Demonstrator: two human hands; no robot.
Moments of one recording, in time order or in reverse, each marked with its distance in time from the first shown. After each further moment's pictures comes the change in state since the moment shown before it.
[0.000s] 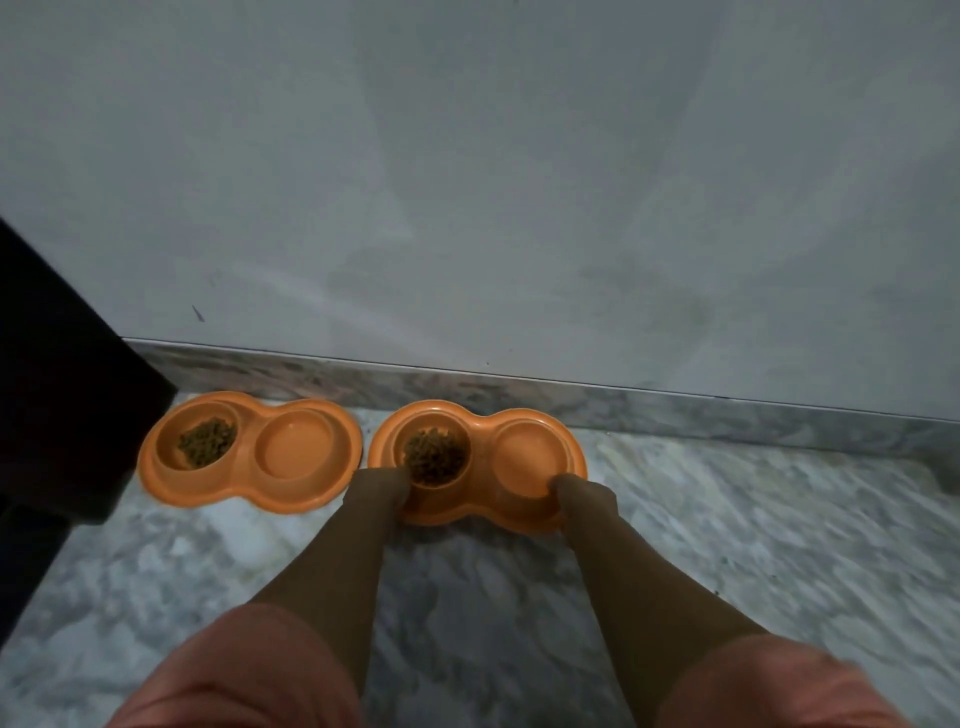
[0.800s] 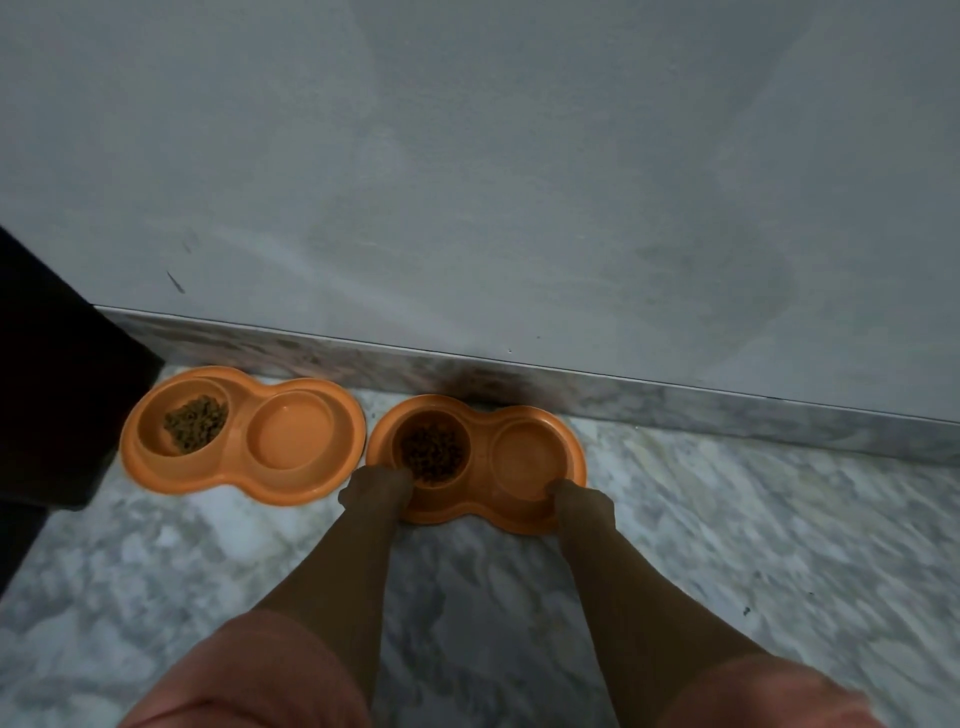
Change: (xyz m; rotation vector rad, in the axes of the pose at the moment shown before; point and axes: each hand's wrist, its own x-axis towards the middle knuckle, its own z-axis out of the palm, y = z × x) left_hand 0.032 -0.009 0.001 0.177 0.091 -0.057; right_hand 0.034 0.008 0.039 -0.034 0.005 -0.010
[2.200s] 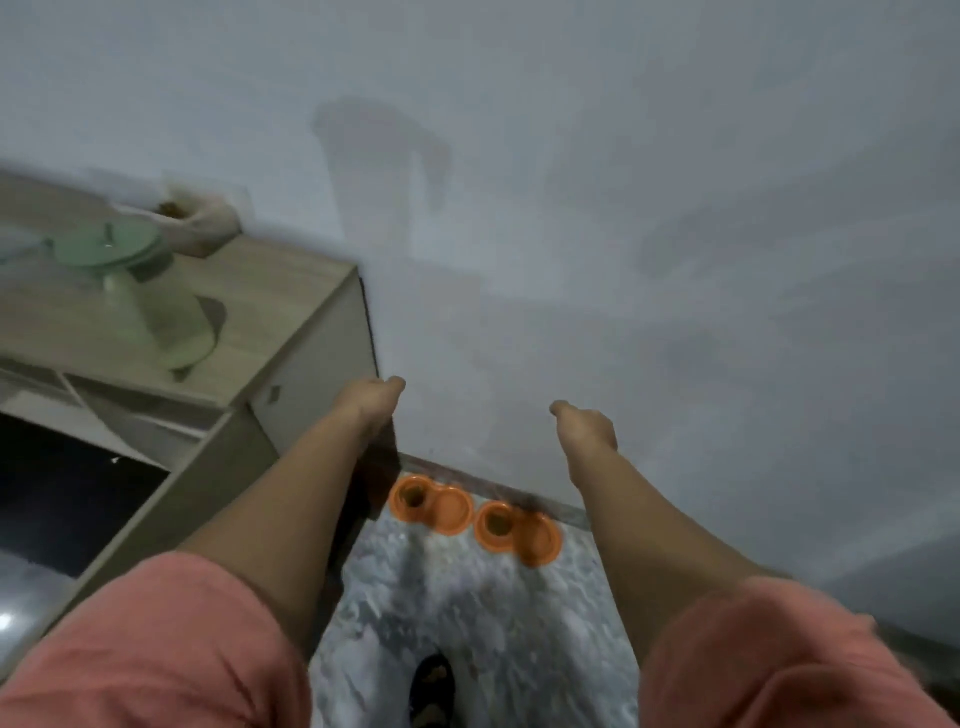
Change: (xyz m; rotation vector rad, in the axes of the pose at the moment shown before) left_hand -0.712 0.095 -0.530 -0.243 0.188 0.404; right_hand -0.786 -0.168 -0.377 -0.052 -0.169 -0.548
